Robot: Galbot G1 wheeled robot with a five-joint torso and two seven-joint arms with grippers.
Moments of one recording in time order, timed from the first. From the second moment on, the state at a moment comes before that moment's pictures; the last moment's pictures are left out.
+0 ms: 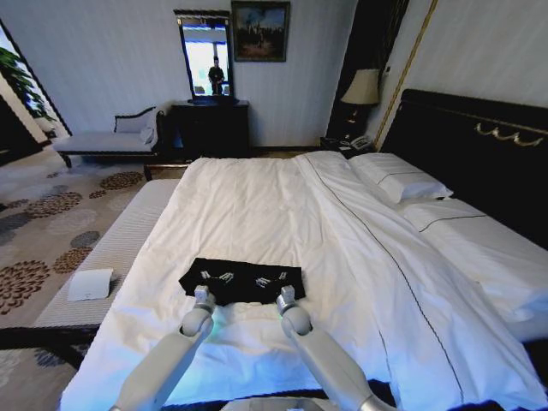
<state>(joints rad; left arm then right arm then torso) 1.01 -1.12 -0.05 -1.37 -0.51 -0.17 -0.25 -1.00 1.37 -0.03 1.31 0.30 0.10 0.18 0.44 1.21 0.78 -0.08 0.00</state>
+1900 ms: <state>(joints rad) 1.97 -1.06 -0.77 -2.29 -0.53 -0.26 -0.13 -1.30 1.20 0.30 1.74 1.05 -0.21 0.14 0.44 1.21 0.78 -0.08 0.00</state>
